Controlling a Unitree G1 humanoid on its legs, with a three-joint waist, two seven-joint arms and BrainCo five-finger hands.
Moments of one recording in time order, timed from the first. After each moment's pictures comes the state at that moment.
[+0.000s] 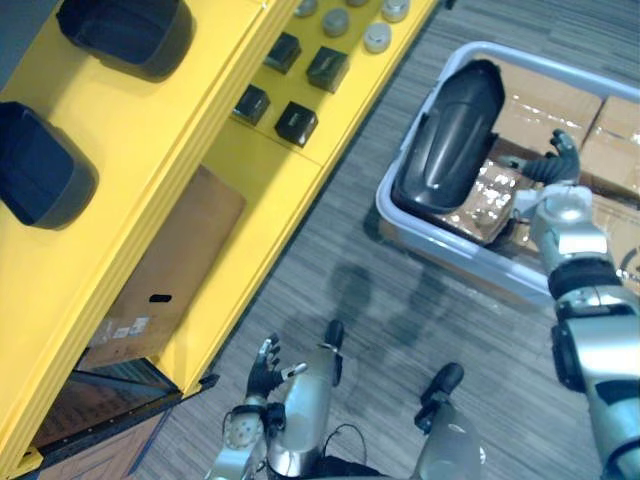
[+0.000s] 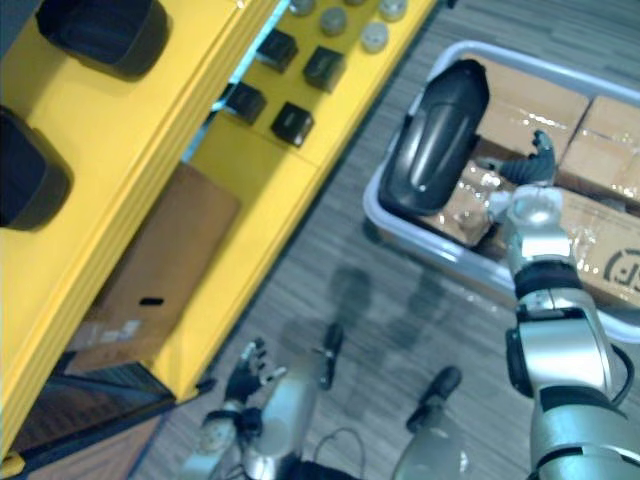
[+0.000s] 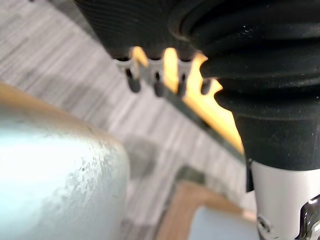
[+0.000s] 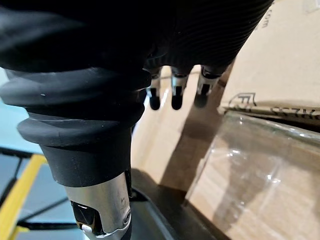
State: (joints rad) left arm 0.08 0.10 -0.32 0.62 -0.31 -0.34 0.14; right arm -1.03 -0.64 0.14 1.05 0.31 0.12 -0.26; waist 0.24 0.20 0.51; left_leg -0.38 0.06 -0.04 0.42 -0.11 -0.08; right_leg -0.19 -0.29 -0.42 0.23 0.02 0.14
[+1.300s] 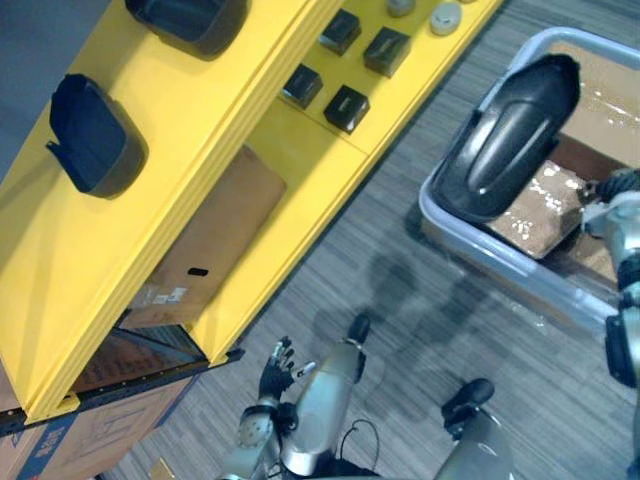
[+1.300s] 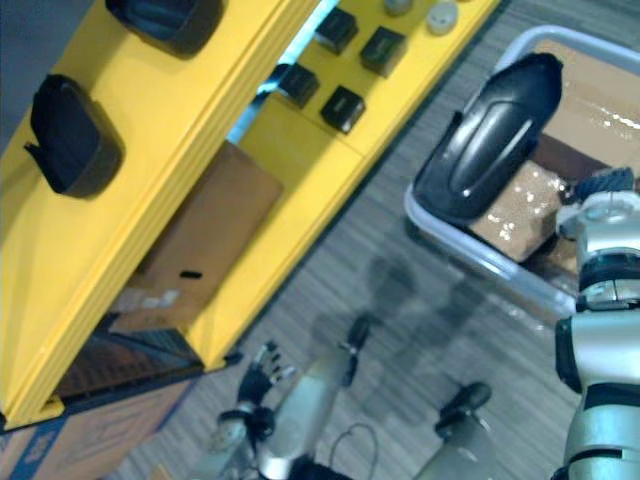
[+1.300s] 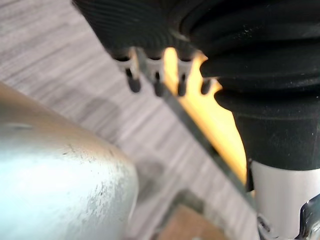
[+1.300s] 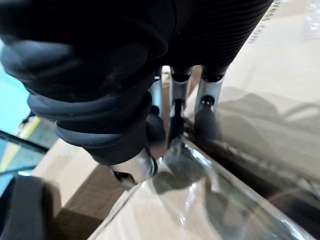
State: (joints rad) left arm 0.04 0.08 -0.41 0.69 -0.46 -0.37 0.14; right arm -1.08 -0.80 0.21 1.20 0.22 0.19 -0.27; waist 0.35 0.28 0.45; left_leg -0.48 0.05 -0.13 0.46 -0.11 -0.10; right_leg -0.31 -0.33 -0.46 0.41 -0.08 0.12
